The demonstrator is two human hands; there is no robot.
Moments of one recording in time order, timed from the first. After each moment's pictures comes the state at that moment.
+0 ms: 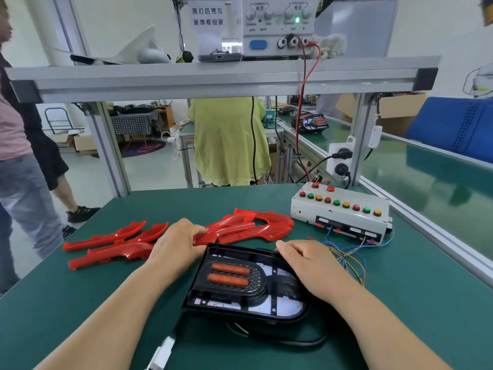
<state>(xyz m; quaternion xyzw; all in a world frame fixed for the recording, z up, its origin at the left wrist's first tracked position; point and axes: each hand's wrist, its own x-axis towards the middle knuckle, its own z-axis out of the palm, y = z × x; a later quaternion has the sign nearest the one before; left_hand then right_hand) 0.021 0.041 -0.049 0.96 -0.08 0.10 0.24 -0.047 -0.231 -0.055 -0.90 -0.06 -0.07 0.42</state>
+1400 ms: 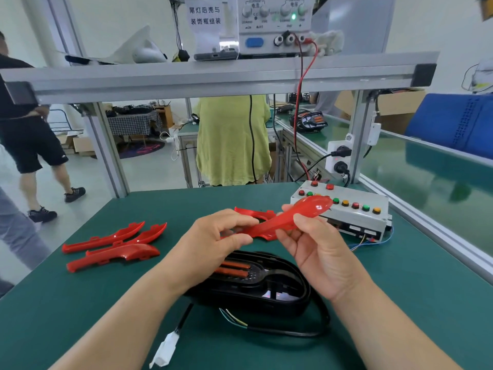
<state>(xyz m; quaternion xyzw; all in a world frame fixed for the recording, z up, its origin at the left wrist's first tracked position) -0.037 -0.014 0.001 0.85 -0.27 0.07 0.45 -0.058 -0.215 -0.020 -0.37 -0.10 0.00 0.92</state>
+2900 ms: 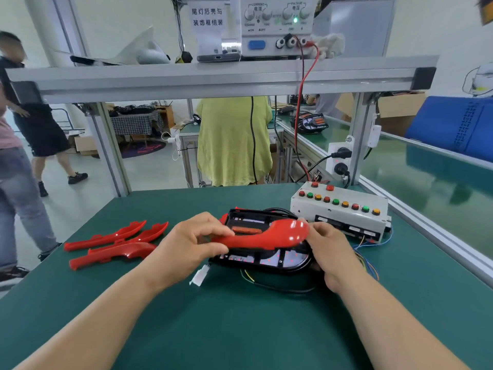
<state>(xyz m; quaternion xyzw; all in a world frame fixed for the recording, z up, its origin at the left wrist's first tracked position) -0.023 0.023 -0.016 0.83 -0.25 0.04 0.49 -0.029 -0.238 -0.048 -0.70 0.15 -0.10 0.69</state>
